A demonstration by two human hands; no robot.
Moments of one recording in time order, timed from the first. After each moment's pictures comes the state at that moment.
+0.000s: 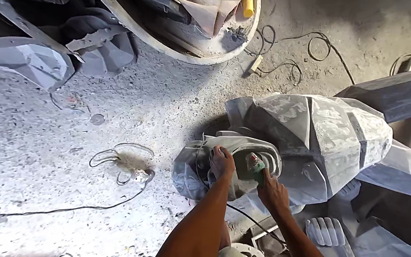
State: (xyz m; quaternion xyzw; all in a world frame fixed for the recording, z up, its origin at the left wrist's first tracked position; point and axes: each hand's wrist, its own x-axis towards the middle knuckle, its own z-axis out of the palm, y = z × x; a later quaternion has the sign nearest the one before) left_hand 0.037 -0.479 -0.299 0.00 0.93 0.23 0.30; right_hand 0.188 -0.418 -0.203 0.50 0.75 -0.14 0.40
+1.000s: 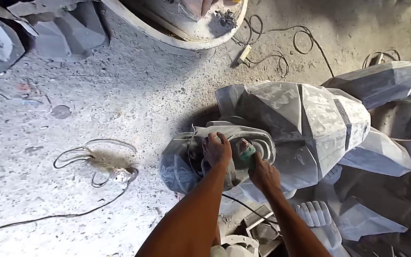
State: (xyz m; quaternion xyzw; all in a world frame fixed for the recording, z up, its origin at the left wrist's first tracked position) left_hand 0.035 -0.482 -0.301 0.02 0.92 0.24 0.31; right_hand 0.177 -0.429 -0.218 0.51 0.76 -0.14 0.38
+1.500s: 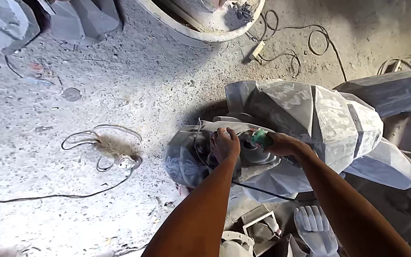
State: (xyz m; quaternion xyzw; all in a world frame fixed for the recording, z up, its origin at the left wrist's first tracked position) left_hand 0.034 -0.481 -0.297 0.00 0.92 0.23 0.32; right_hand 0.126 -0.300 -0.219 0.33 0.76 -0.26 0.50
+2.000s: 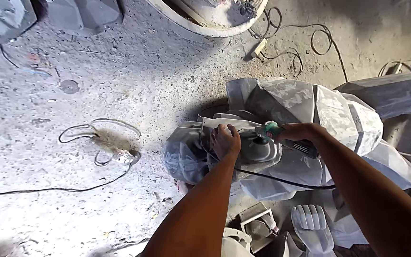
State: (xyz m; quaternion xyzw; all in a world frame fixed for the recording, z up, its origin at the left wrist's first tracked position) left_hand 0.034 -0.480 -0.295 0.00 0.92 0.23 0.32; right_hand 0.107 -0.253 -0.198 0.37 0.67 -0.30 0.57
